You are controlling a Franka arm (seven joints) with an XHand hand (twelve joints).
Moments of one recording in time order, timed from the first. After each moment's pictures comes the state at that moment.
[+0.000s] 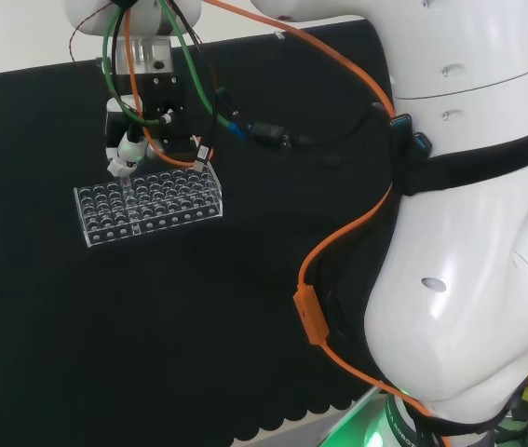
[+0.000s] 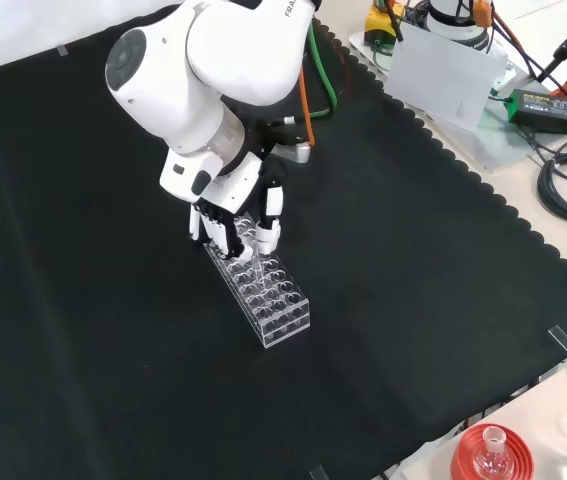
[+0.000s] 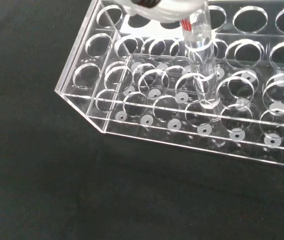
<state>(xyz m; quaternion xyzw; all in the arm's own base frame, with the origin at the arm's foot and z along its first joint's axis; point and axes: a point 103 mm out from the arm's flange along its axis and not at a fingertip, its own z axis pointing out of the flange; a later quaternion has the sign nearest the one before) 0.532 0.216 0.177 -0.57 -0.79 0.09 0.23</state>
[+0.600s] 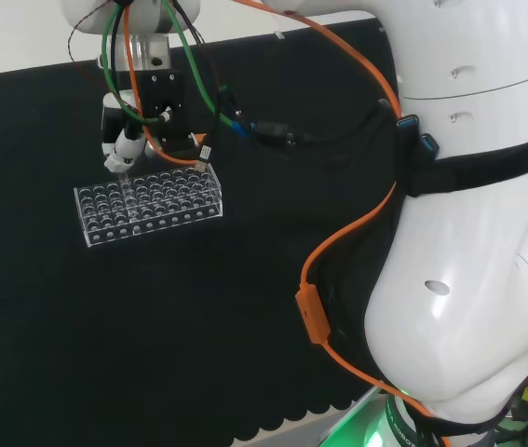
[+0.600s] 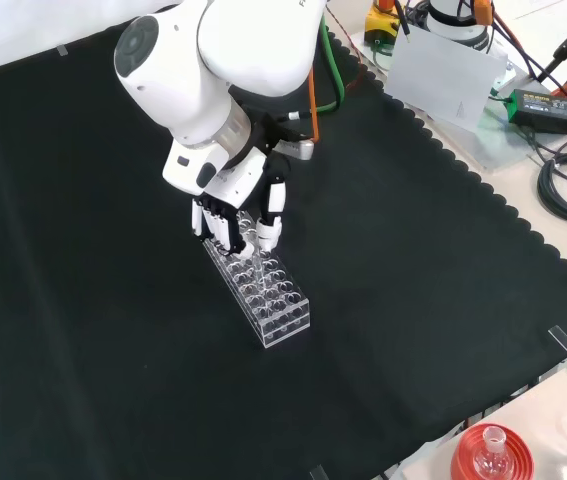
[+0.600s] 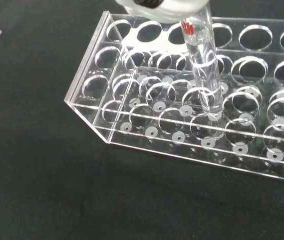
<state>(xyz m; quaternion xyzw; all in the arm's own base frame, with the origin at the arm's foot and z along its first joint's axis) 0.530 0.219 0.186 -0.57 -0.79 0.08 0.21</state>
